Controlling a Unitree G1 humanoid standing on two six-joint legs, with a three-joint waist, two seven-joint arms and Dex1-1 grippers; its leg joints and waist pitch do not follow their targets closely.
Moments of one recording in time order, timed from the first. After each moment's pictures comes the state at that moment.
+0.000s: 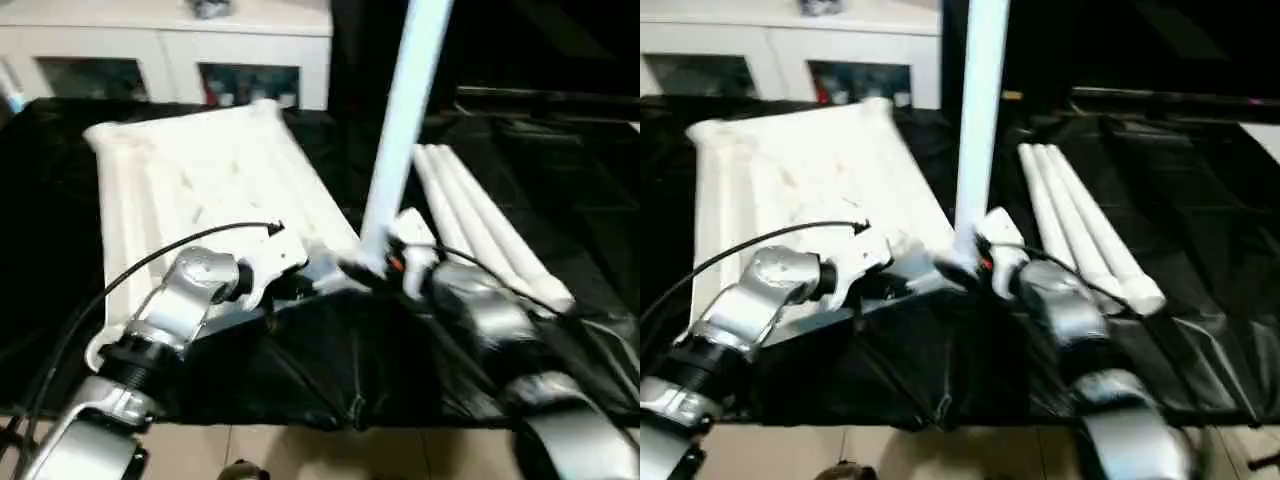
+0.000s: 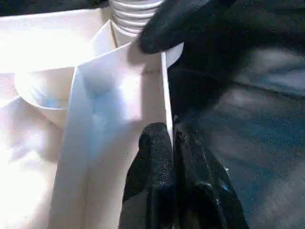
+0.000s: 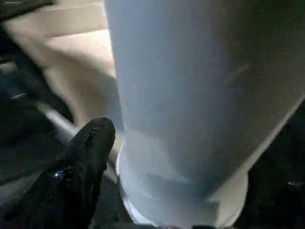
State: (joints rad) left arm -0.56 0.39 -0.32 0.41 0.07 0.24 -1.12; right arm -0.58 -0.24 0.11 0.73 0.08 0.00 0.95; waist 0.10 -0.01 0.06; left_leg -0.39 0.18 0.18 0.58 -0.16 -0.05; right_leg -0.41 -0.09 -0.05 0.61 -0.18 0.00
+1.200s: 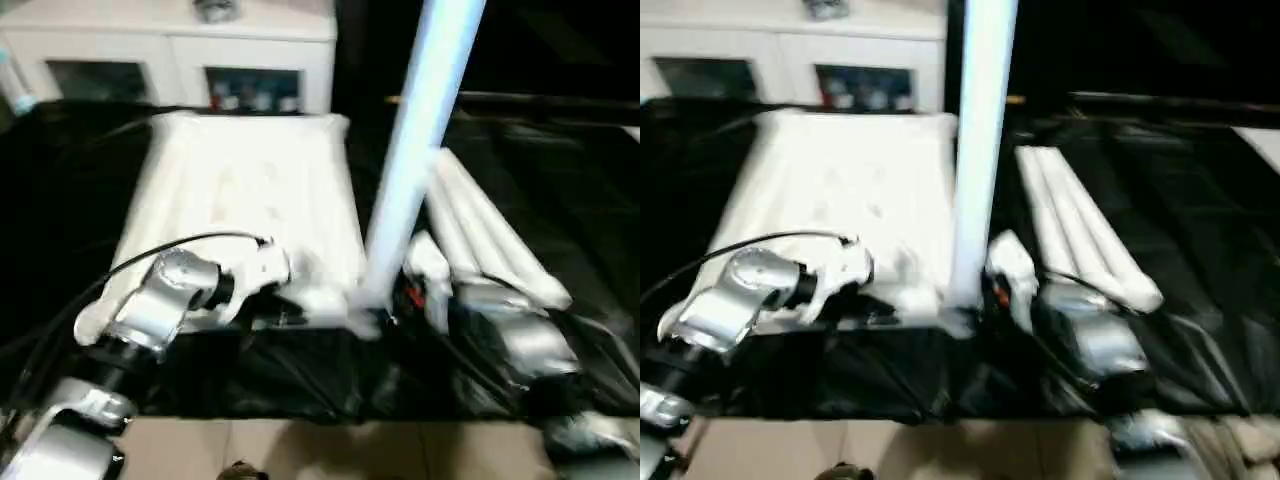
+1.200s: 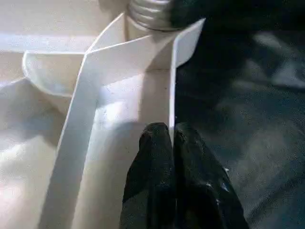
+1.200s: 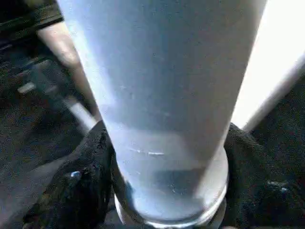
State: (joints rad) left arm -0.56 0.40 -0.30 0.42 0.06 0.27 -1.13; right arm -0.50 -0.21 0.11 0.59 0.13 0.15 0.88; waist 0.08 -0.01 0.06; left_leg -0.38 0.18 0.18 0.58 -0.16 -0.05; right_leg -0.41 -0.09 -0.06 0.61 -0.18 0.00
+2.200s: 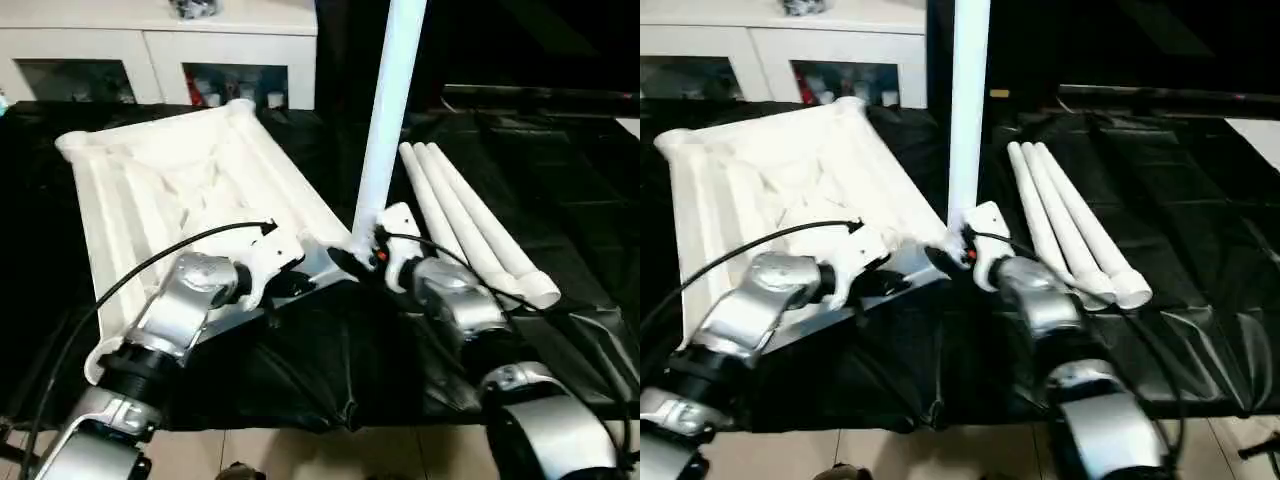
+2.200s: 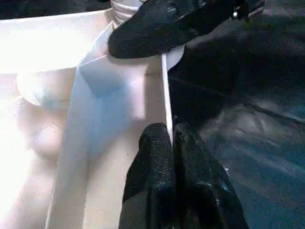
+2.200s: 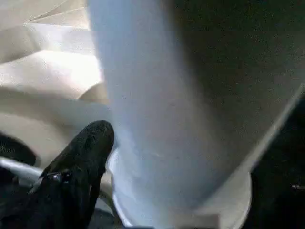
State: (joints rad) left arm -0.53 0.34 -0.27 0.34 0.10 0.35 -0.99; right arm -0.69 -0.11 0.06 0.92 0.05 -0.01 0.68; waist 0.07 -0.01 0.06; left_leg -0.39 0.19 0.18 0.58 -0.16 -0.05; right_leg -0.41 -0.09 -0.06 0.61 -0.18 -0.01
